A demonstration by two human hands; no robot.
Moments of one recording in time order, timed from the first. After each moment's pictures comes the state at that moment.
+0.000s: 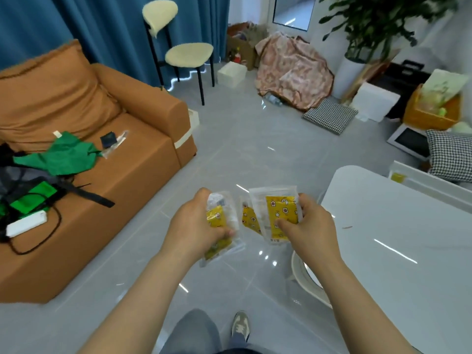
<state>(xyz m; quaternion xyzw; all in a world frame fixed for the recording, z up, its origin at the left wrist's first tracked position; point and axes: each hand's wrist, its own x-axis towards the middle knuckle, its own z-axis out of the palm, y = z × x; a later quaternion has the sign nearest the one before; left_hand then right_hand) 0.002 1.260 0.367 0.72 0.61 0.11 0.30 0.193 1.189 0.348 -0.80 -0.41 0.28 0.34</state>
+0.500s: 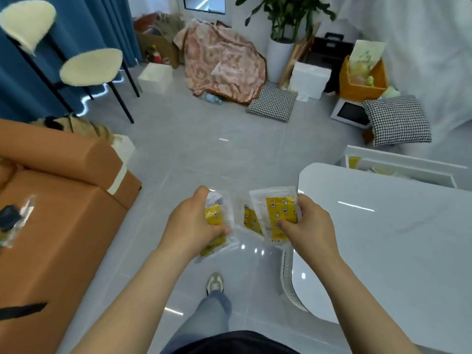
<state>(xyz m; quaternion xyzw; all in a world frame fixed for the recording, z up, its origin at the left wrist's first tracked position) 0.162 1.499 0.341 0.82 0.47 0.02 0.32 0.324 1.361 0.321 -0.88 -0.28 0.22 0.32</state>
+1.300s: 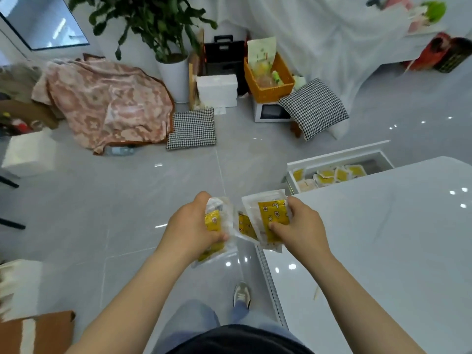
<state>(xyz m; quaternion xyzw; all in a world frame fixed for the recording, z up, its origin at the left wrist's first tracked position) 0.542 1.705 0.338 0.91 0.25 -0.10 0.31 0.626 1.514 0.309 -0.92 -0.09 0.17 0.33</state>
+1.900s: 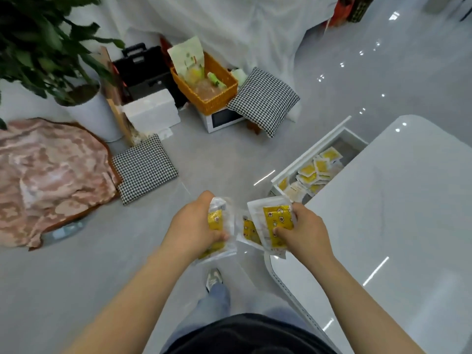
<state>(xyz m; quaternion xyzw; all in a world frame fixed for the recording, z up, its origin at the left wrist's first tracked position) 0.826 1.849 0.319 0.94 0.05 -0.21 0.25 0.812 1.635 0.280 -0.92 0.14 0.14 0.33</state>
